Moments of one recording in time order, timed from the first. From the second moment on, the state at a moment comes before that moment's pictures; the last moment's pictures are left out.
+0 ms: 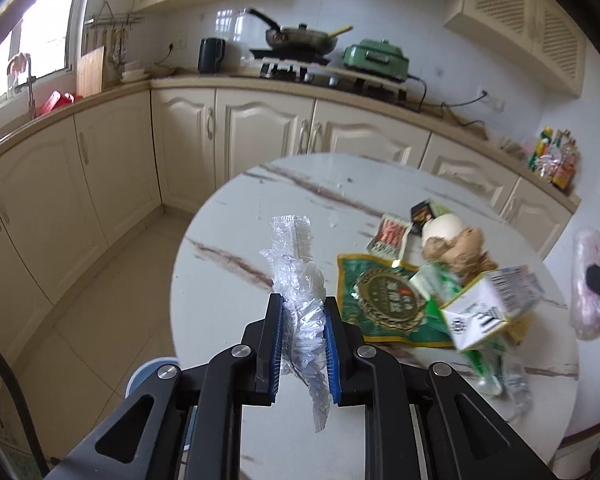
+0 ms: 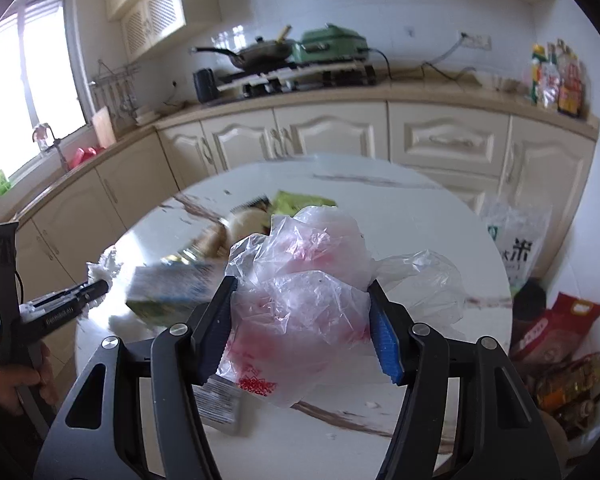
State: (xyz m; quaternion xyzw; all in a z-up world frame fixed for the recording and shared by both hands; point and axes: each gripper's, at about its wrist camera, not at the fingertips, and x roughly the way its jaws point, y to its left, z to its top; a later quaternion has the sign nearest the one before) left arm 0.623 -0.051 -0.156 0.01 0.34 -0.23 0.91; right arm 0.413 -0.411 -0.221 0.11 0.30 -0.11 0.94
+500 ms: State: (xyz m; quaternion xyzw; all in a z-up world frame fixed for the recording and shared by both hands) left arm 0.565 0.142 -0.148 -0.02 0.32 -0.06 0.95; right arm 0.532 -0.140 -0.212 0.04 0.29 0.14 0.95
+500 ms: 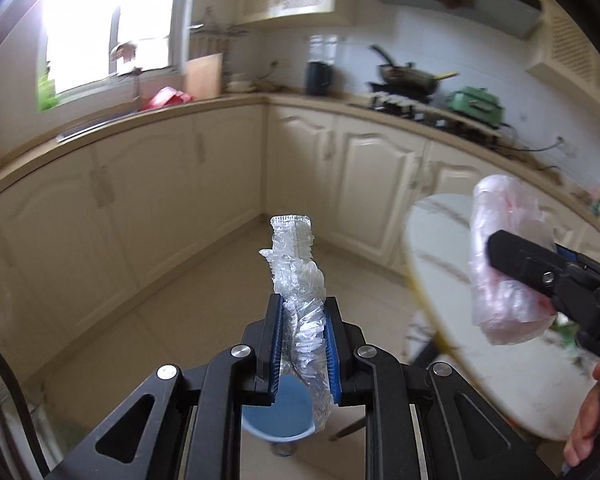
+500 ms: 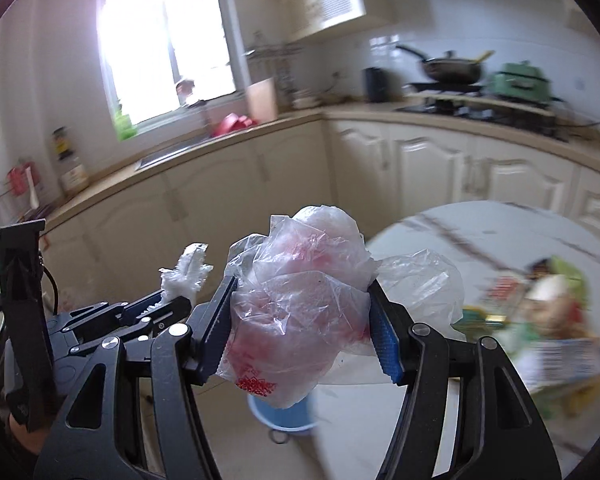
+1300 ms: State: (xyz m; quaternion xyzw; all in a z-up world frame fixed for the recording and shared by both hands) left arm 0.682 0.165 -0.397 -0.07 0.51 -0.07 0.85; right arm 0.750 -0.030 -0.489 -0.01 0.48 0.10 0.87
